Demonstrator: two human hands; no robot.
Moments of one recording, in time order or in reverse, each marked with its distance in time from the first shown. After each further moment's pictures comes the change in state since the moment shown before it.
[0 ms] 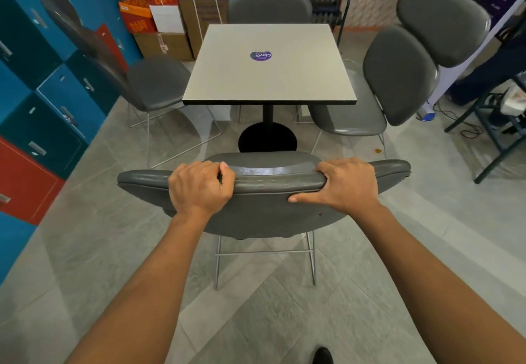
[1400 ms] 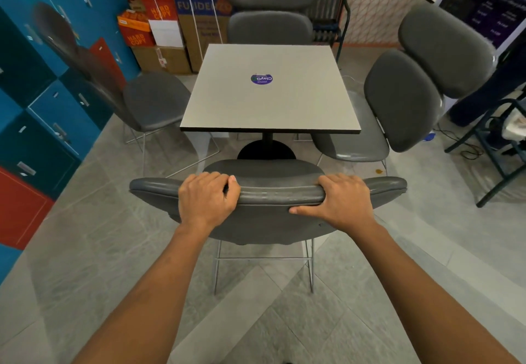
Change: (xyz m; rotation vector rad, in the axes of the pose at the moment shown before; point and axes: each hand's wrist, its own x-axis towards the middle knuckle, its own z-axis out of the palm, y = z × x) left_hand 0.090 -0.025 0.069 -0.028 -0.220 0.009; right_hand 0.096 0.021 0.034 0.020 -0.199 0.102
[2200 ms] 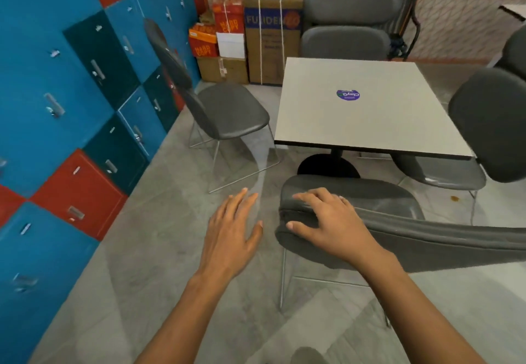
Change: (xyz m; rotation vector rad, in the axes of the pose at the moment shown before) left_hand -0.054 -0.286 -0.067 -0.240 -0.277 -0.139; right_hand 0.081 -0.345 -0.001 0.397 -0.329 -0.139
